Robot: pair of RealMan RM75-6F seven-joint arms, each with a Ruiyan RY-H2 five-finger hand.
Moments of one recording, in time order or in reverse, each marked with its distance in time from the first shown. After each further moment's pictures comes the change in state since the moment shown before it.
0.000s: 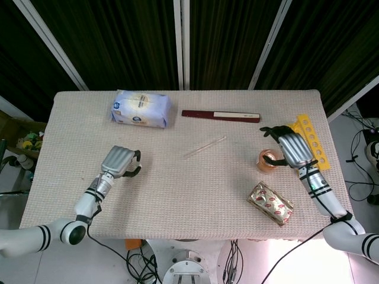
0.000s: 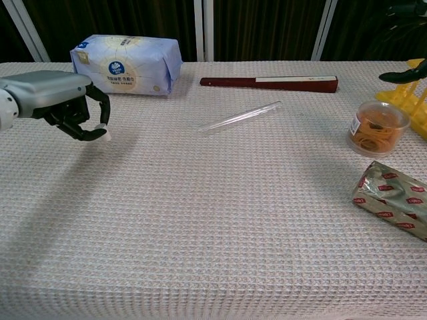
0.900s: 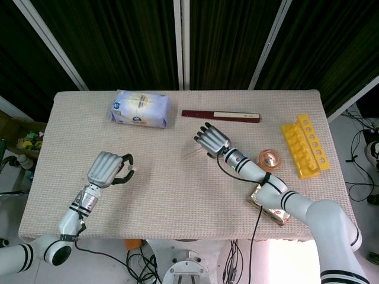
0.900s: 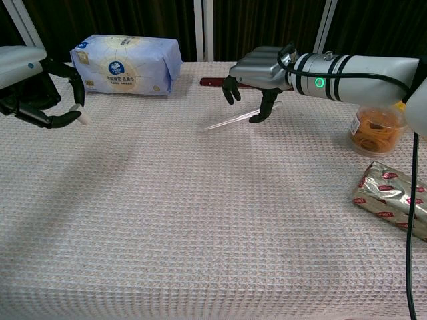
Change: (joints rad) left arm 0.151 0.056 0.019 -0.085 0.229 0.202 -0.136; right arm 0.477 -0.482 -0.018 0.548 -0.086 -0.385 -0.287
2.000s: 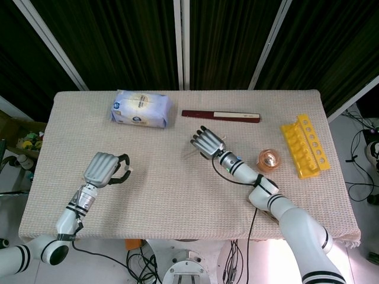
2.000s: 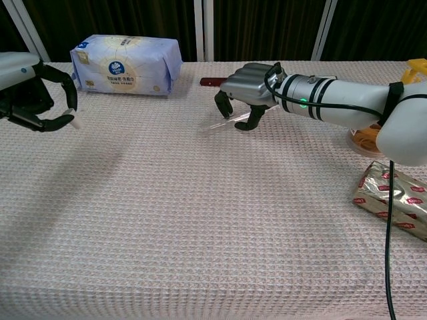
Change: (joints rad) left arm 0.029 0.010 -0.023 0.017 0.001 -0.046 -0.029; right arm 0.030 -0.198 -0.102 0.324 -0.043 0.070 0.212
